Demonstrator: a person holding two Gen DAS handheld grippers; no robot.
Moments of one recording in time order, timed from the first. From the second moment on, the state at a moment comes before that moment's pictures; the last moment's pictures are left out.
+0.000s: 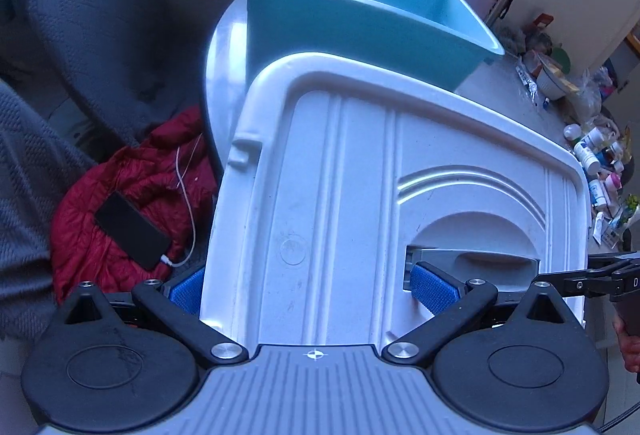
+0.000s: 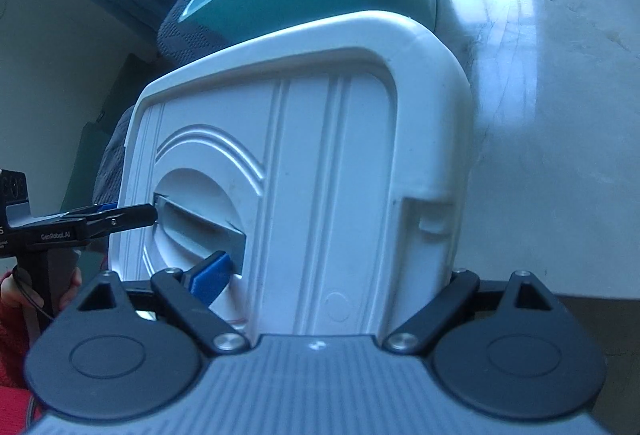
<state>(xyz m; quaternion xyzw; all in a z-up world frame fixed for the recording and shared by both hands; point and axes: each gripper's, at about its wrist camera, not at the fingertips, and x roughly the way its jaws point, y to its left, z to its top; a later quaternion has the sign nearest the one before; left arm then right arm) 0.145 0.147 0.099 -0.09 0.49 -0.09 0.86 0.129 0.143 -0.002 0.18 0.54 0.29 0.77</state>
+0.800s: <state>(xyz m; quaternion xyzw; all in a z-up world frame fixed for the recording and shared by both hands) 0.039 0.153 0.191 -0.12 0.45 -0.03 0.88 0.095 0.019 0.091 0.14 0.51 0.35 0.77</state>
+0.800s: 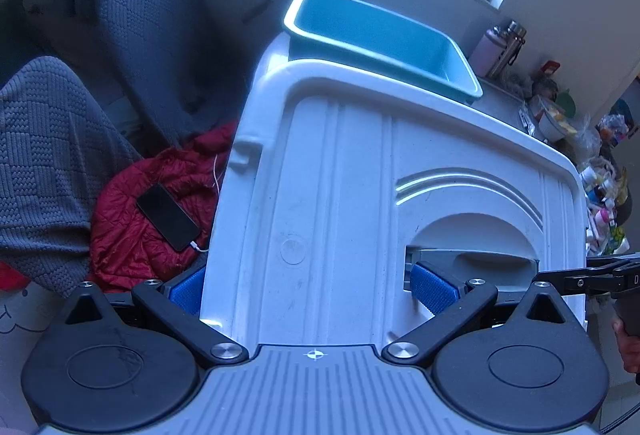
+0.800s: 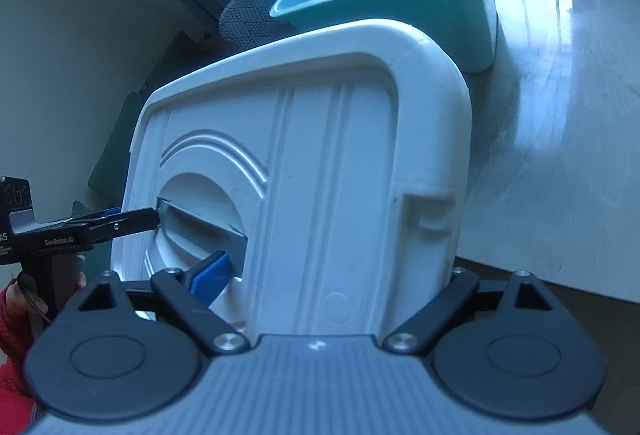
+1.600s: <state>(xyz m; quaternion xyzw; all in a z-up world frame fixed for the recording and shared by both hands) 0.178 0.190 0.221 -0.12 0.44 -0.03 0.89 0.250 -0.023 0.114 0.13 0.50 0.35 0.78</state>
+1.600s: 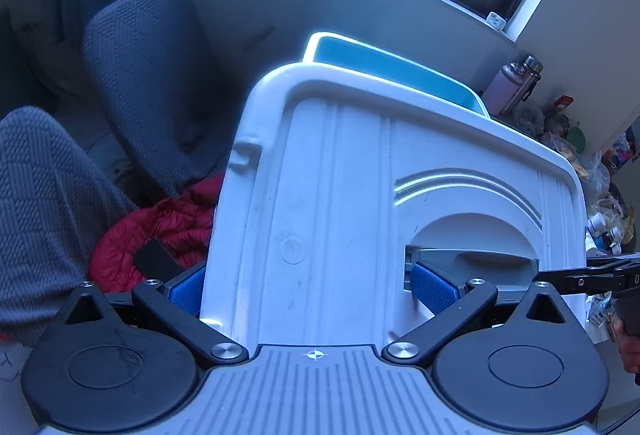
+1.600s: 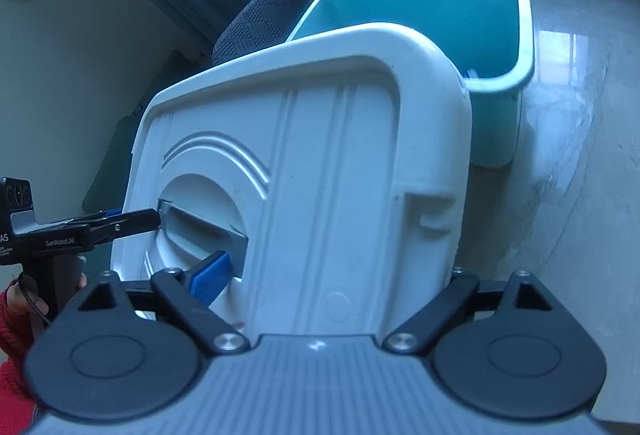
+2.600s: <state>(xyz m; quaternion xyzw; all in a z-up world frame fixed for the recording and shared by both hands) 0.370 0.167 0.244 -0.13 0.43 -0.05 0.89 0.377 -0.171 0.137 0.13 0.49 0.34 0.79</state>
